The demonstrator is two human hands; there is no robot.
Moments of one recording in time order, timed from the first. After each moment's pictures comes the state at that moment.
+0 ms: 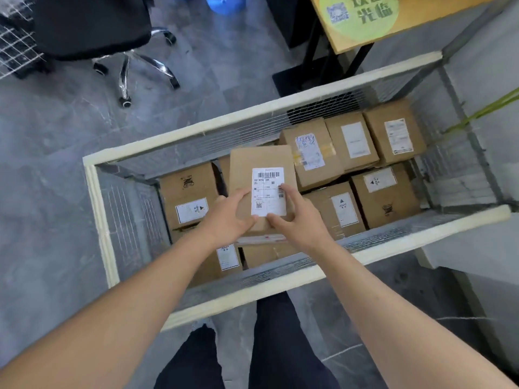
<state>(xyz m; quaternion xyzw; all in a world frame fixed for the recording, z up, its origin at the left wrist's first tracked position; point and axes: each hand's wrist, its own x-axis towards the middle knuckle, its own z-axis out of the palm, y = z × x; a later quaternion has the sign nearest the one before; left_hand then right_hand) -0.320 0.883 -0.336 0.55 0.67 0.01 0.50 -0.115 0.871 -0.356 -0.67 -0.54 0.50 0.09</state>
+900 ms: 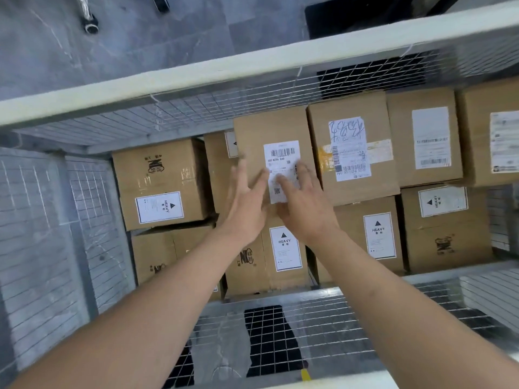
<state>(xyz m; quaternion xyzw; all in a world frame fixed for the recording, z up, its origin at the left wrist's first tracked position) -0.264 0.967 -0.598 0.61 0.69 0.01 0.38 -0.112 1.001 -0.599 -0.57 -0.75 0.31 -0.14</state>
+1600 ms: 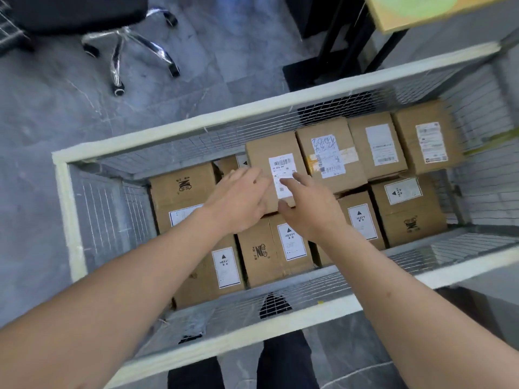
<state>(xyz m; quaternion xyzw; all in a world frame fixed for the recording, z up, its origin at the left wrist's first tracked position) -0.330 0.961 -0.426 0.81 0.53 -0.07 0.23 -0.144 0.951 -0.410 -0.61 -0.73 0.30 -0.08</state>
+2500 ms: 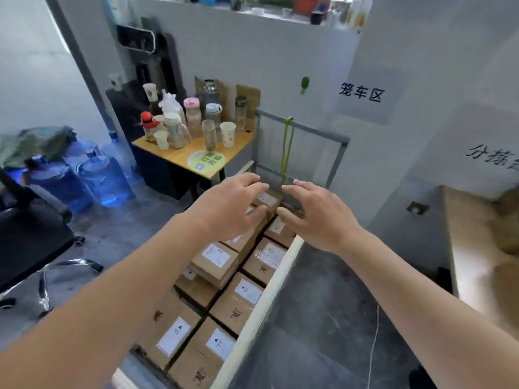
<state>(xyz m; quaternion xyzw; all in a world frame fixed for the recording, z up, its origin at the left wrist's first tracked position) -0.332 0.795 0.020 0.98 0.17 0.10 0.10 -0.179 0.640 0.024 -0.83 -0.54 0.02 0.14</state>
